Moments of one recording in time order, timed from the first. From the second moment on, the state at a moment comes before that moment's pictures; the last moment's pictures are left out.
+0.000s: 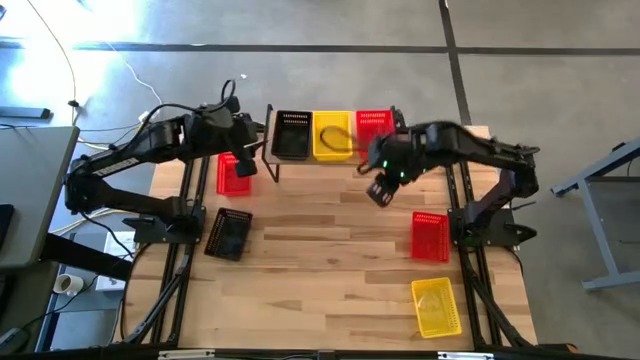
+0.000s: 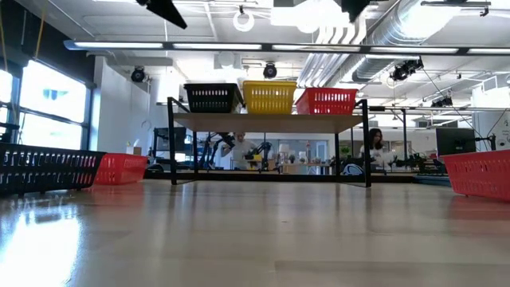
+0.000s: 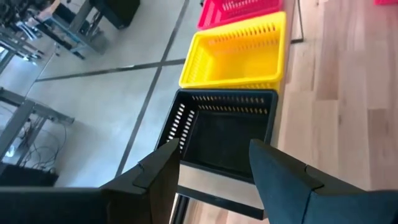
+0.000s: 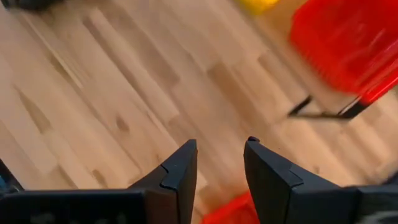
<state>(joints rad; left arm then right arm) 0.44 1.09 1.29 -0.81 -0.31 0.42 -0.02 1.60 1.94 -1.57 0.14 0.63</state>
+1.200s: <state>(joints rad) 0.44 1.08 1.29 -0.88 -0.26 0.31 0.46 1.37 1.03 -1.25 -0.18 0.92</state>
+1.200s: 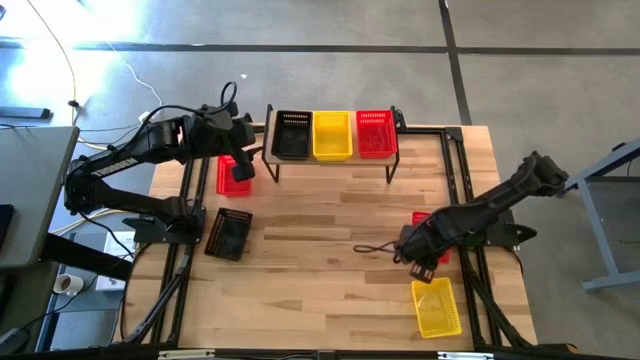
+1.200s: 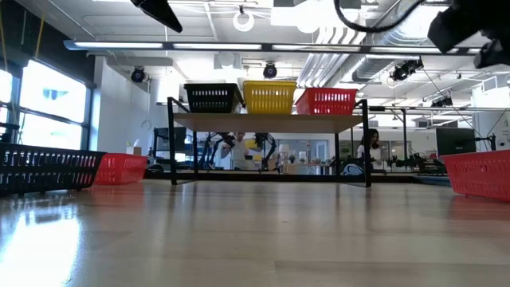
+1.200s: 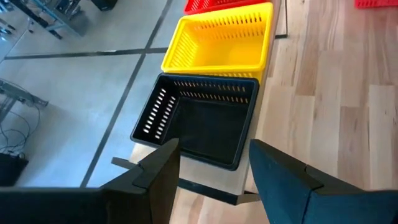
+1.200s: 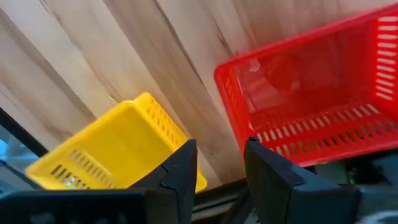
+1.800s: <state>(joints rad) 0.44 1.08 1.29 -0.88 -0.26 0.23 0.54 1.37 0.78 -1.07 -0.18 1.01</state>
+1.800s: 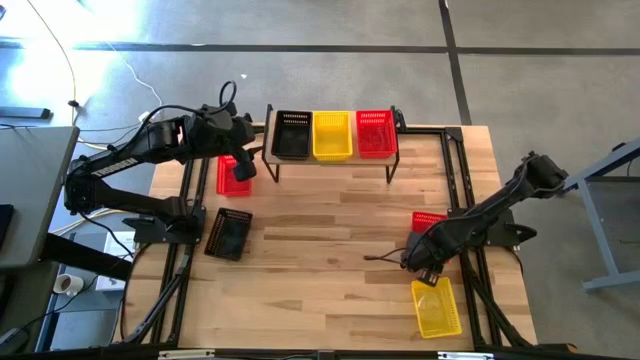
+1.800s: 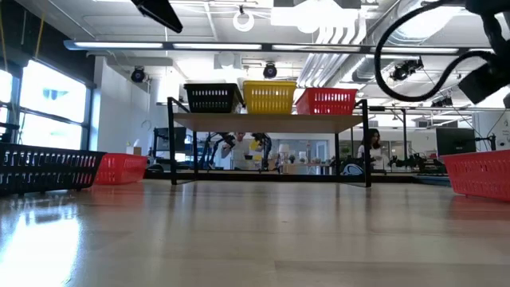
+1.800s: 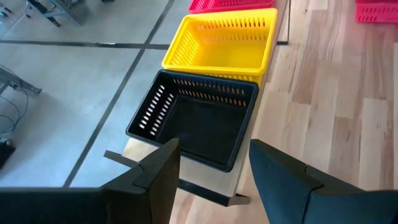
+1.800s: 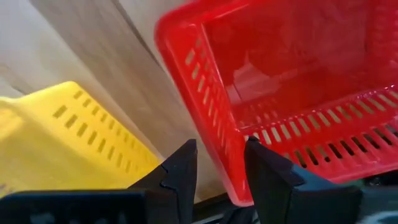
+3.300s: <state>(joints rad) 0.44 1.20 1.29 -0.88 -0.27 0.26 0.37 1.37 1.30 -0.96 -0.03 0.93</state>
